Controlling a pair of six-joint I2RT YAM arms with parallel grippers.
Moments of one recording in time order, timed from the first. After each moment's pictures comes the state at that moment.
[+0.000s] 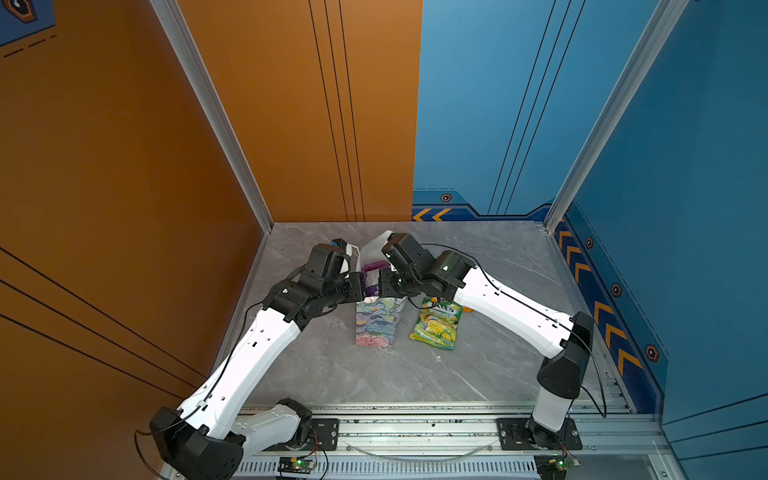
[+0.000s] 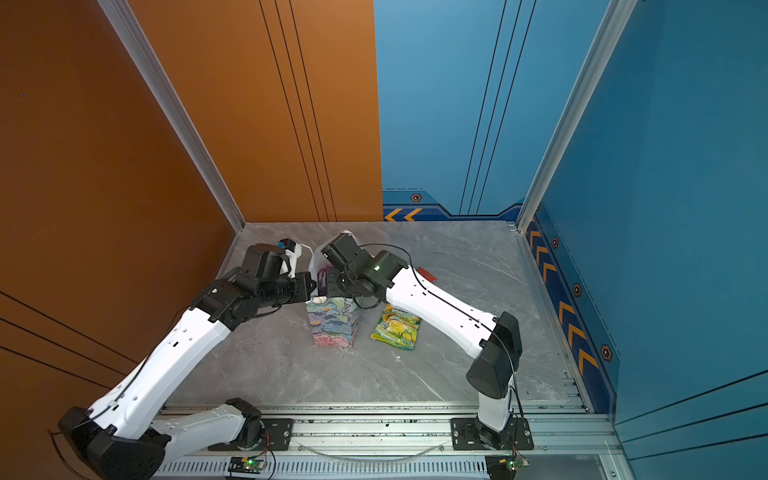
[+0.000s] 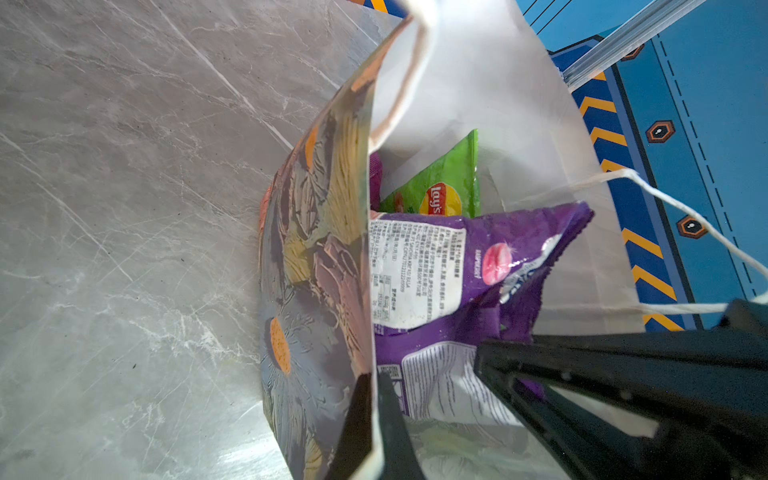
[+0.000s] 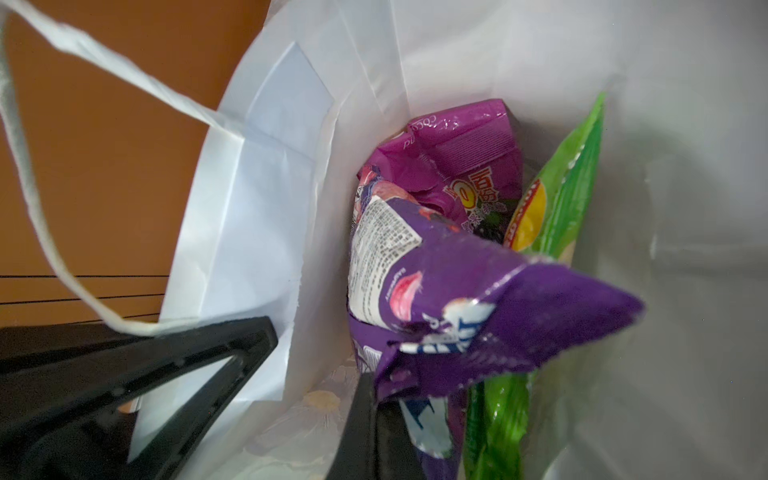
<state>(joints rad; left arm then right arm) -0.46 1.16 1.22 -0.81 0.07 -0.52 0.94 1.82 1.88 -0.90 0.05 0.71</state>
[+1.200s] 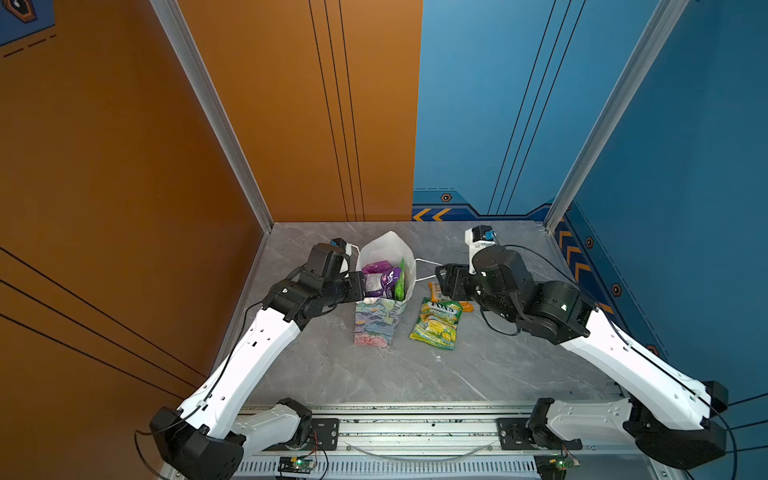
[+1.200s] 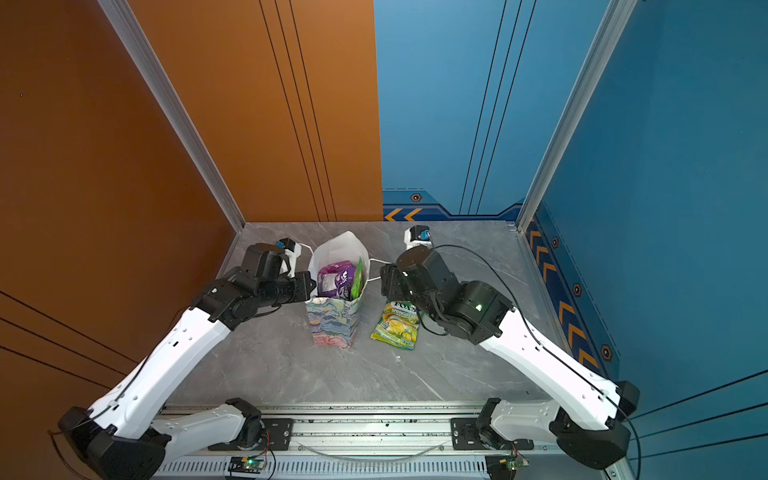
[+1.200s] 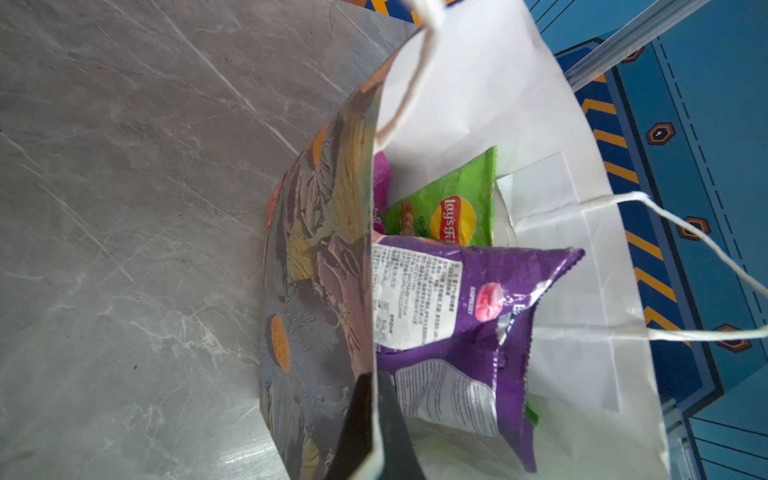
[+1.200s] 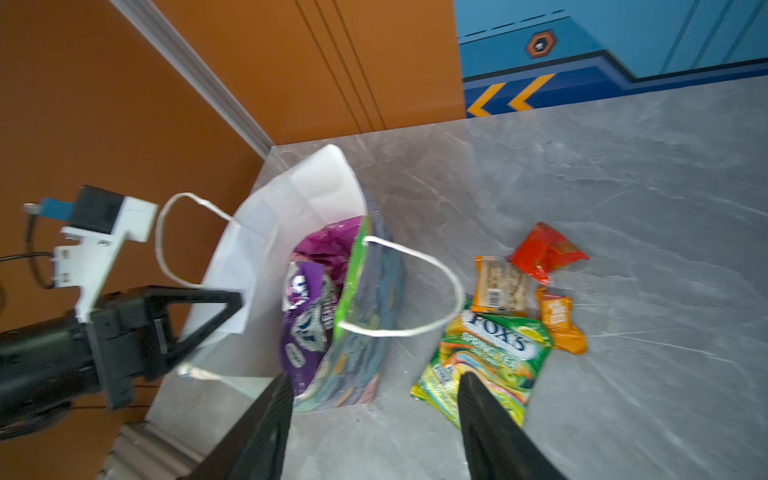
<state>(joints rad) -0.45 1.16 1.22 -0.81 0.07 -0.52 0.88 1.19 1.46 -0.85 0.37 0.68</state>
